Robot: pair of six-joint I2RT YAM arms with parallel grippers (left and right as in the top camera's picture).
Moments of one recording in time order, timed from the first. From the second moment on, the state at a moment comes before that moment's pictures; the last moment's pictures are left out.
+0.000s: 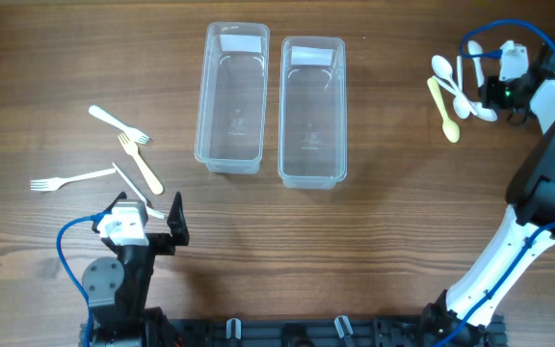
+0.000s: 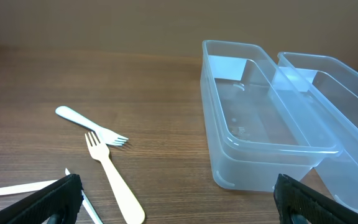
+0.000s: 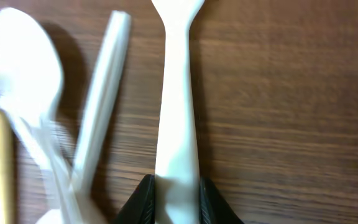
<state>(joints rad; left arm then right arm) 0.11 0.01 0.10 -0.31 0.17 -0.06 -0.43 2.29 1.70 -0.49 -0.27 -0.41</state>
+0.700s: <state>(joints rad) 0.11 0.01 0.10 -0.31 0.17 -0.06 -0.05 1.84 1.70 -0.80 -0.32 -0.17</state>
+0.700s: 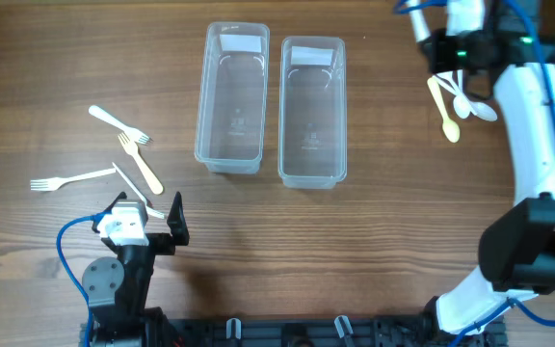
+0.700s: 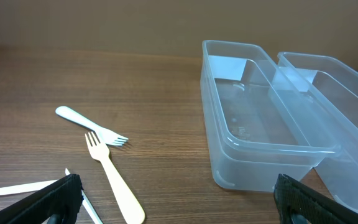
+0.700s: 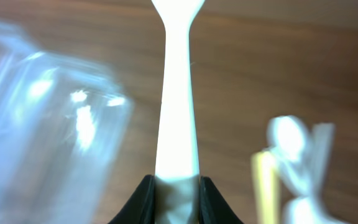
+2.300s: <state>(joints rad) 0.11 0.01 0.10 -0.31 0.17 -0.06 -0.20 1.77 1.62 -0.87 -0.04 -0.12</state>
